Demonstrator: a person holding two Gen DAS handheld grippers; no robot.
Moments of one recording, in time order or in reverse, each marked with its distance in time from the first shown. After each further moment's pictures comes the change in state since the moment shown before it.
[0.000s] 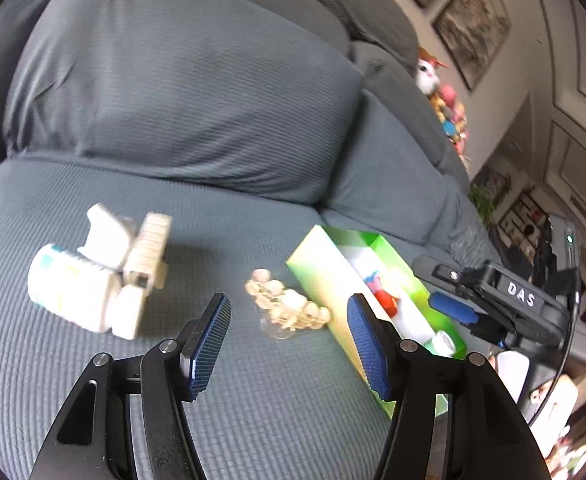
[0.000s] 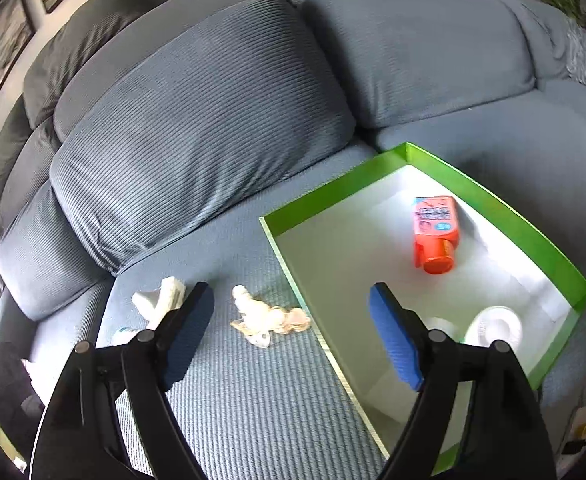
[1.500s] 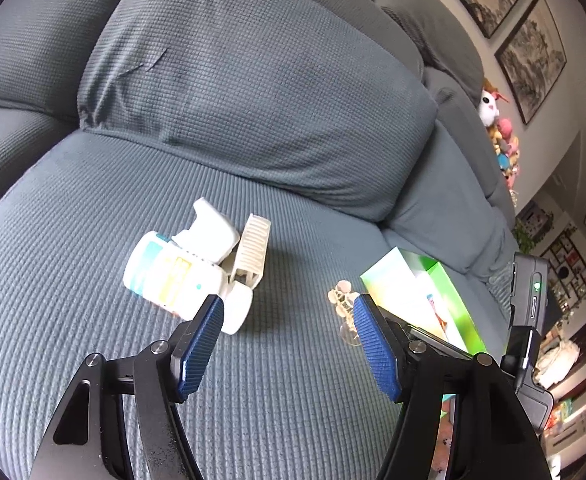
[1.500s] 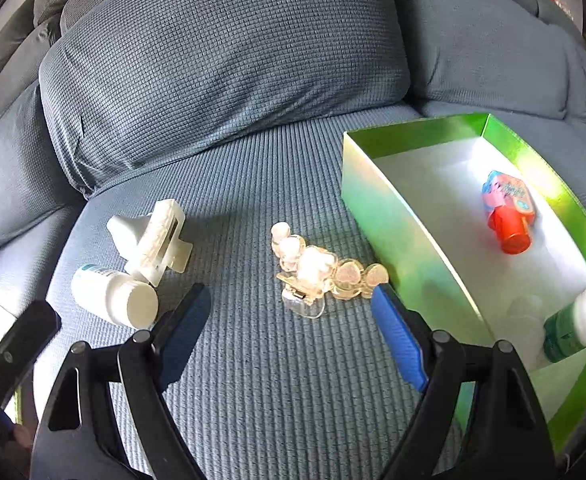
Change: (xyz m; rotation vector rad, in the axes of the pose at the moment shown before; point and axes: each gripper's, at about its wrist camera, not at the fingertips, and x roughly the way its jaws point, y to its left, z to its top) left arm -0.020 0.052 0.003 -0.128 -0.023 0.147; right arm 0.077 0.070 -0.038 -0.181 0.149 -0.118
